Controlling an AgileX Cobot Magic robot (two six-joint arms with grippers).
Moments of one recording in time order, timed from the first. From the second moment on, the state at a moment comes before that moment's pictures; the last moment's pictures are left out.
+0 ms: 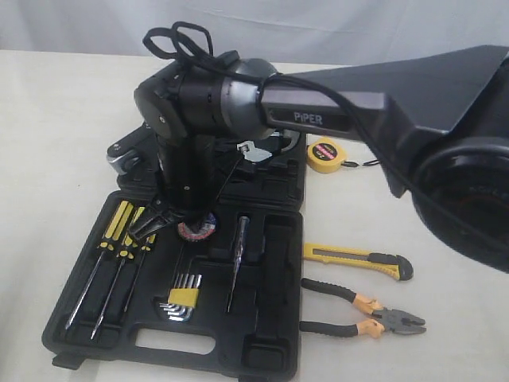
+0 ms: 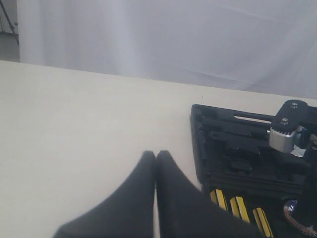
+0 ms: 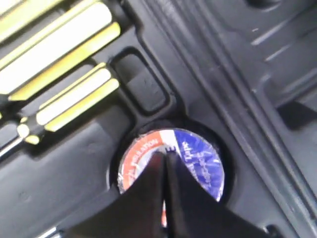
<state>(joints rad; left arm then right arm) -0.10 0.00 0.01 0.02 0.27 -0.18 0.77 2.25 -1.73 -0.06 1.00 0.06</state>
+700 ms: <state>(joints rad) -0.10 0.00 0.01 0.02 0.27 -0.18 0.77 1.93 -1.73 -0.07 1.18 0.03</state>
